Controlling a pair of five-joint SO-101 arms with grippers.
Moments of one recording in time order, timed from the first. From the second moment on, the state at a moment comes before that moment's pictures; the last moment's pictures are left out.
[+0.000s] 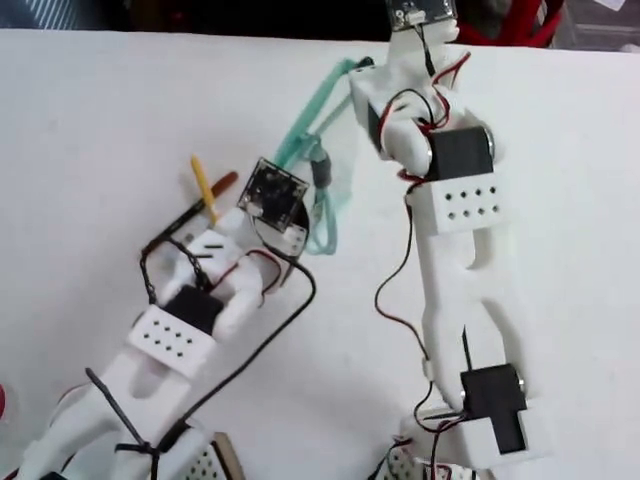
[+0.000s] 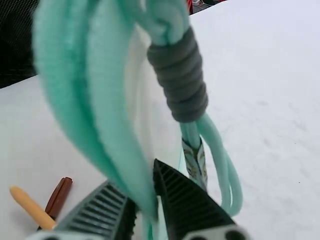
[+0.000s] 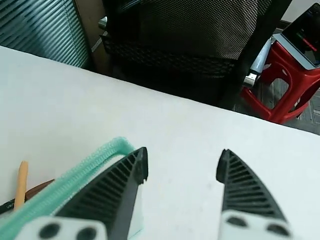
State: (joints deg) left arm 21.8 -41.2 62.1 19.9 -6.1; right arm -14.1 -4.8 -16.0 57.9 7.7
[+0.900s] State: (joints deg) left arm 21.8 -41.2 62.1 19.9 -6.1; right arm -15.5 0.5 -18.5 58.7 7.1
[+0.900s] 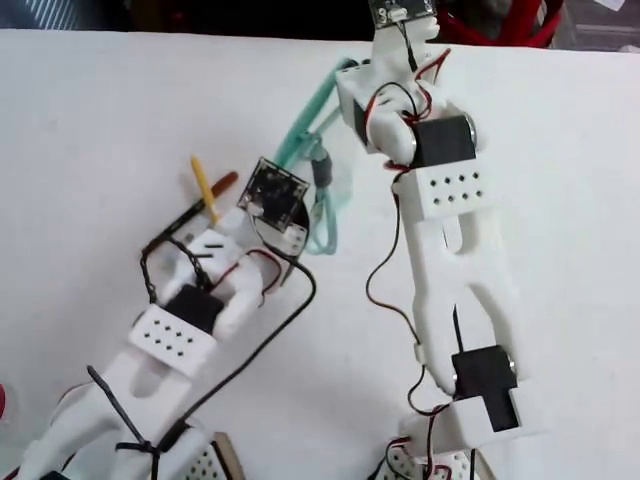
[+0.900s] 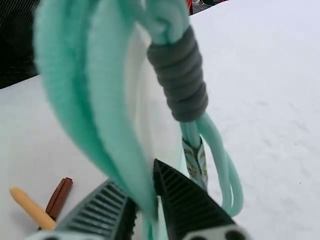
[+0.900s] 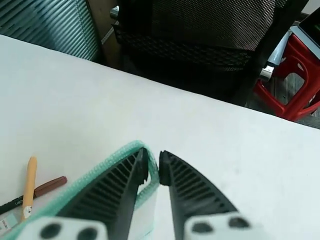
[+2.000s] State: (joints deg) left arm -10.6 -62.6 50.5 56.7 -11.4; right arm -14.8 -4.7 -19.3 72.9 3.2
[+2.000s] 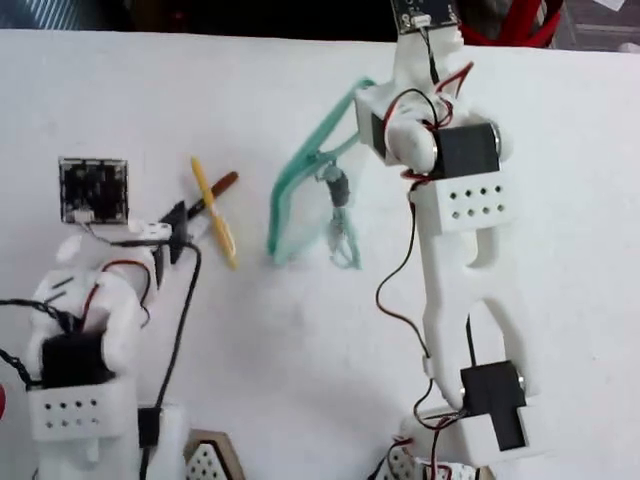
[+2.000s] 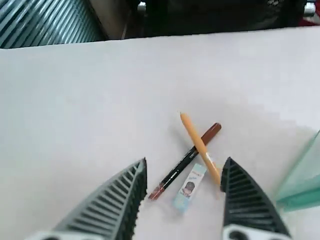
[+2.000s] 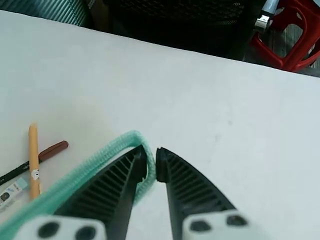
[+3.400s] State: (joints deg) left arm -7.7 40.9 -23.2 67.3 21.4; right arm -14.8 -2.7 -20.0 73.7 2.7
